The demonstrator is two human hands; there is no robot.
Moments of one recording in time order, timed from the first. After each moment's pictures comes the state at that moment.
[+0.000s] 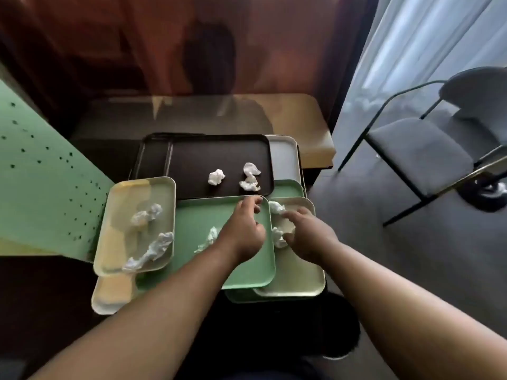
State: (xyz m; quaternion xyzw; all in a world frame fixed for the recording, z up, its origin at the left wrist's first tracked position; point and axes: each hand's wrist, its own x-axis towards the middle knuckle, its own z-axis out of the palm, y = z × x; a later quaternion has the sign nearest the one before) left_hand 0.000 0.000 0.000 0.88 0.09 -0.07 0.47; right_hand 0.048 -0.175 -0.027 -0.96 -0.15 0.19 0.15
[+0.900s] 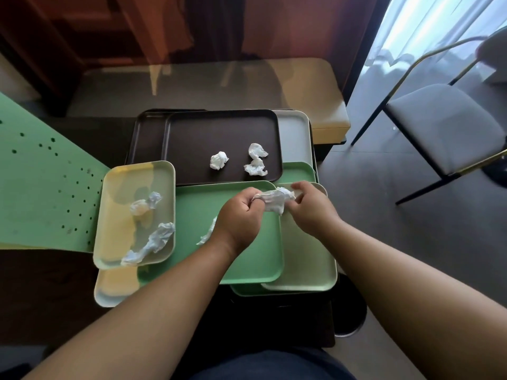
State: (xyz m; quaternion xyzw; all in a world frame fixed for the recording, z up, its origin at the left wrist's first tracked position) left_hand 0.013 0.011 -0.013 0.82 0.18 -0.04 0.54; right_hand 0.085 -0.152 -0.048 -0.92 0.01 0.21 0.34
